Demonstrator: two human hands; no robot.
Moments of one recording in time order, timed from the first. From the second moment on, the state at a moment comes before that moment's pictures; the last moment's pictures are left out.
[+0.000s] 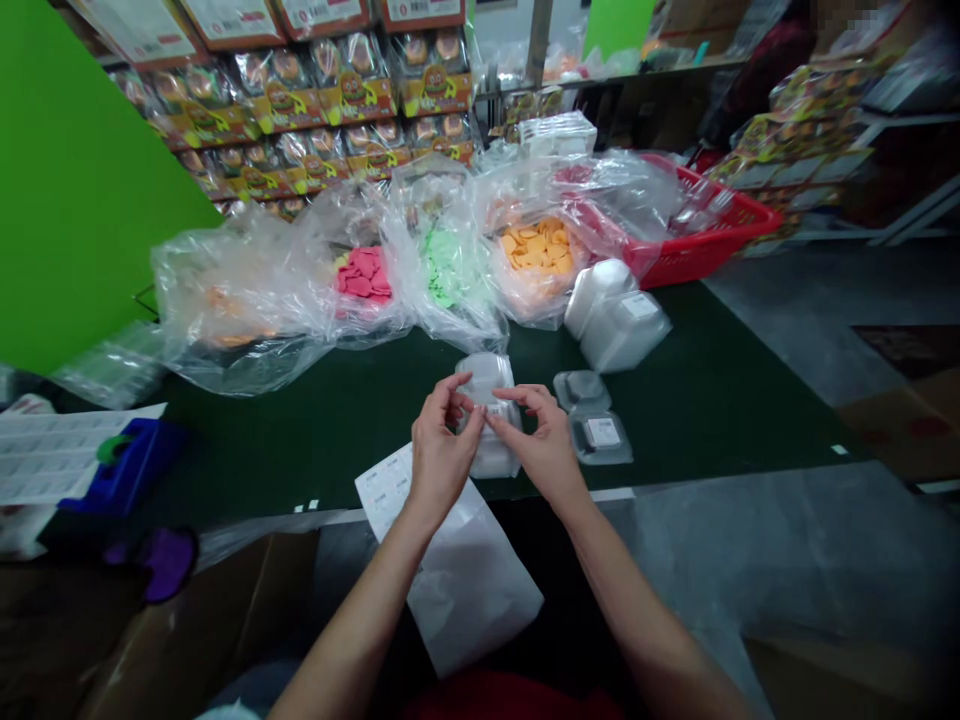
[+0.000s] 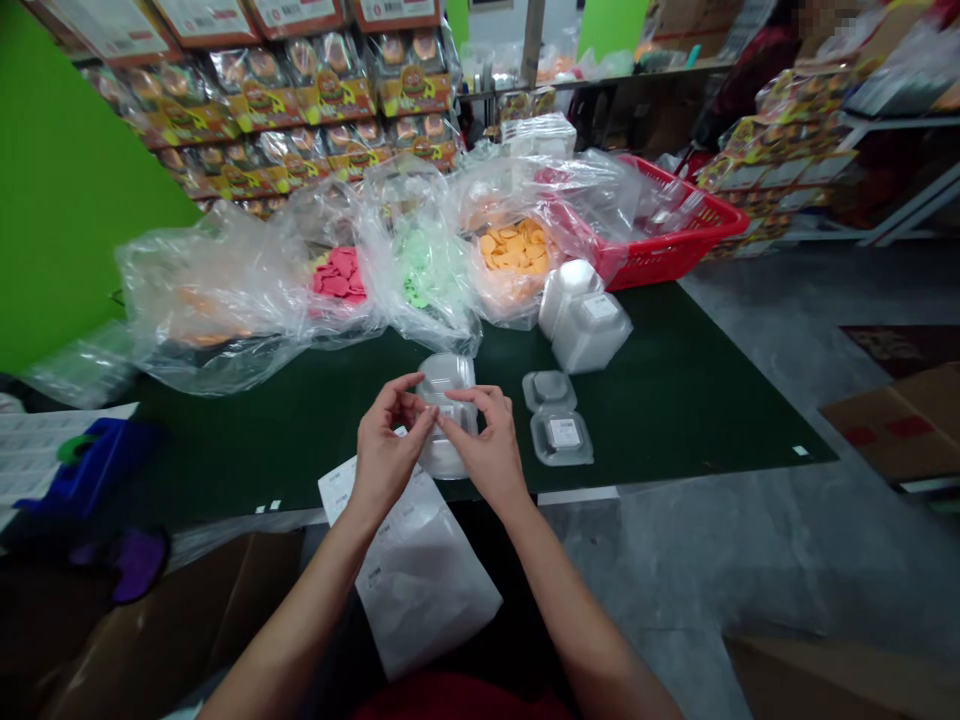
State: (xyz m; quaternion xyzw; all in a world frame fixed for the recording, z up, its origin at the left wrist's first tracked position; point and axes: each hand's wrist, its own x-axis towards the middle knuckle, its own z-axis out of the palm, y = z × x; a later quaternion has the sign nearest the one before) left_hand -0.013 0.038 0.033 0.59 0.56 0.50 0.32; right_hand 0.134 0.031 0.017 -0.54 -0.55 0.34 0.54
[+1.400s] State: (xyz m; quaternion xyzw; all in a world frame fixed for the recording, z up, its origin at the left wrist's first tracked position) left_hand -0.043 -0.011 0.030 0.53 0.59 0.52 0.31; right_hand 0.214 -0.003 0.004 -0.66 -0.55 0.10 0.51
